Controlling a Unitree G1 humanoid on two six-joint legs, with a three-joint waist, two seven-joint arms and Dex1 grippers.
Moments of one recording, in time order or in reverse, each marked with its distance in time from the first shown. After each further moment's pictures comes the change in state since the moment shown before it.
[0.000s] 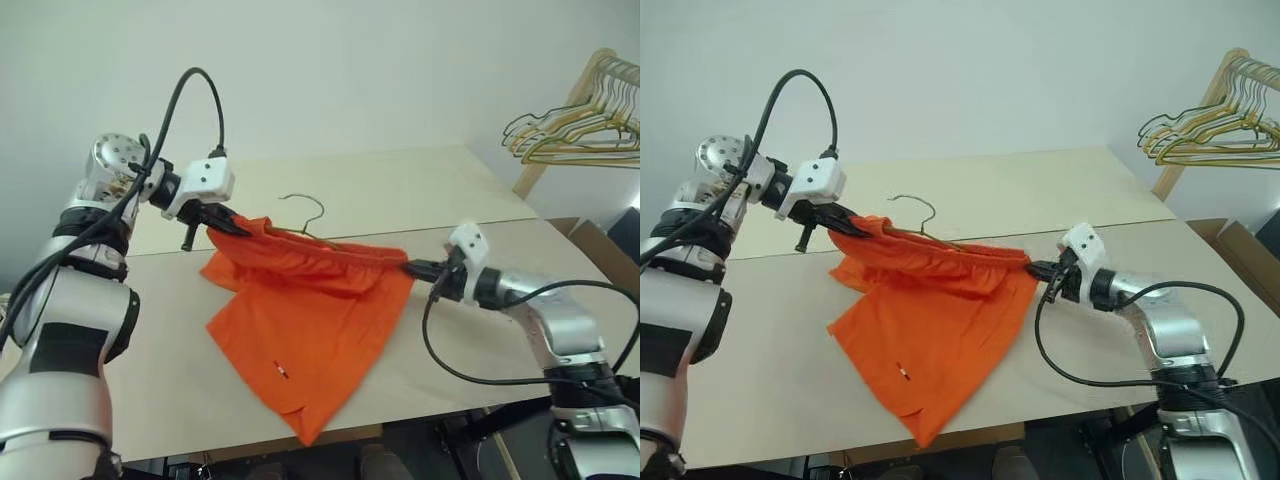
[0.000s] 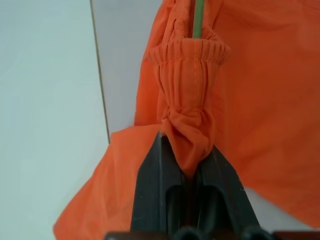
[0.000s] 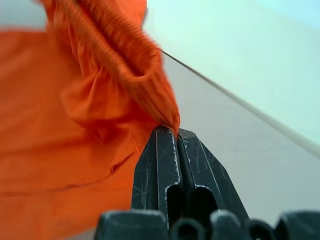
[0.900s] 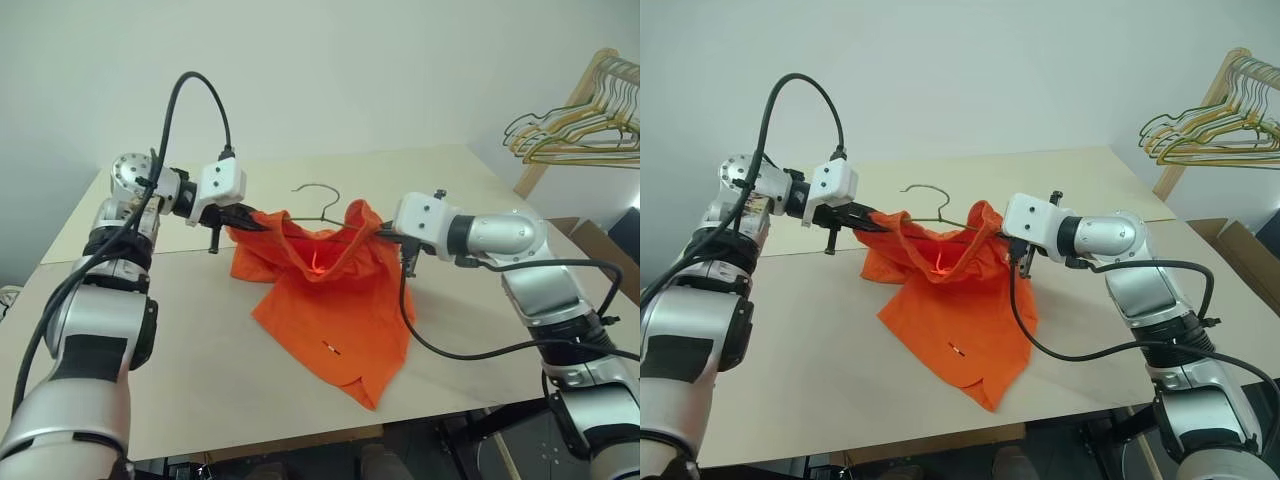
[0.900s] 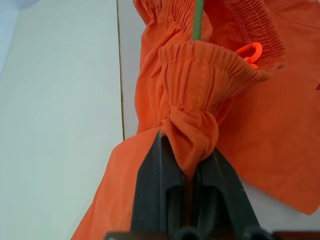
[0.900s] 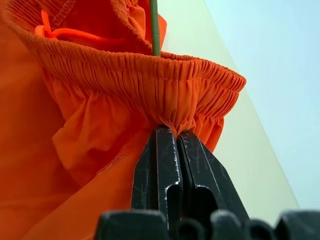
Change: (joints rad) left arm 0.091 -0.089 0.216 -0.065 0.053 -0.003 0.040; right arm -0.244 0.011 0.183 0.000 -0.268 -0.167 0.068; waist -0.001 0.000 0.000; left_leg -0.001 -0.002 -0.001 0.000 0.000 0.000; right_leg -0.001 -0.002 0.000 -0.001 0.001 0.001
